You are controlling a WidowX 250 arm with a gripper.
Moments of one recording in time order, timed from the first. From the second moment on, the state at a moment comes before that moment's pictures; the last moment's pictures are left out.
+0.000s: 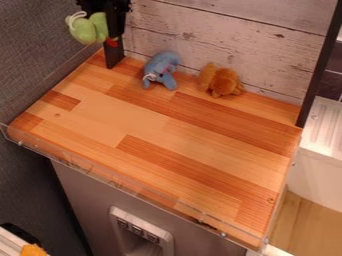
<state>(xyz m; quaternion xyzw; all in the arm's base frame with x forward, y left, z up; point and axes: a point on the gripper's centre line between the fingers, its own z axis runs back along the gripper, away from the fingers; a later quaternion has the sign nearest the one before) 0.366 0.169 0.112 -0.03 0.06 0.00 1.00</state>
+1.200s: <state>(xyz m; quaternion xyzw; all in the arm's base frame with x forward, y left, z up) 0.365 0.172 0.120 -0.03 0.06 -0.01 1.00</state>
